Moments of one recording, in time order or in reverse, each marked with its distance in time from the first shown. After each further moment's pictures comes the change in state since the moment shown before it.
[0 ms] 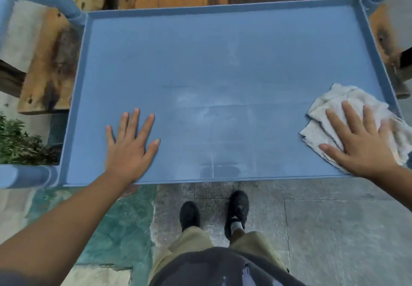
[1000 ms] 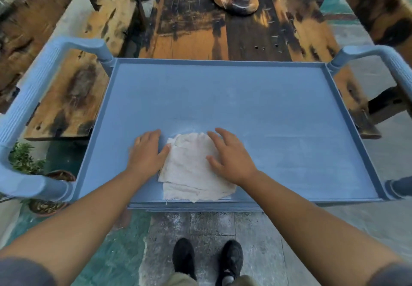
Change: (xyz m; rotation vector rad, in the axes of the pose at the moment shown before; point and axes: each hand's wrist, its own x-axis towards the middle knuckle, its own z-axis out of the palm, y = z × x) left_hand 0.033 0.008 -0.047 -0.399 0.061 -0.112; right_hand 0.027 -0.294 -0.042 0.359 0.157 -0.391
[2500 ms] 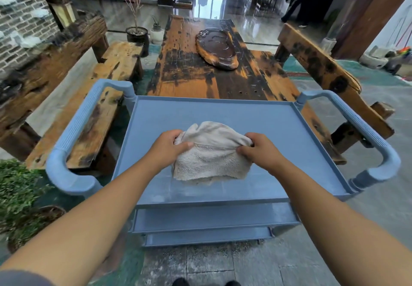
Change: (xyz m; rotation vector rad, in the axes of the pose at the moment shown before) left_hand -0.059 0.037 -0.122 -0.688 -0.117 0.245; right_hand -0.053 -0.062 -0.111 0.436 0.195 0.316
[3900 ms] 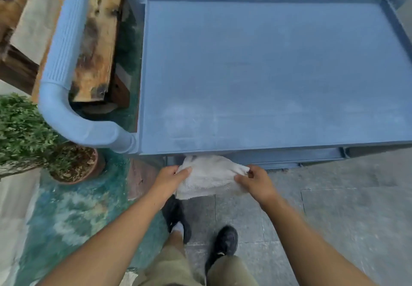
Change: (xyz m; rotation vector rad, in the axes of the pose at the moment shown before) left_hand -0.117 -0.256 0.010 -0.243 -0.121 -0.729; right_hand -0.098 0.109 0.272 0.274 -0.149 0.574
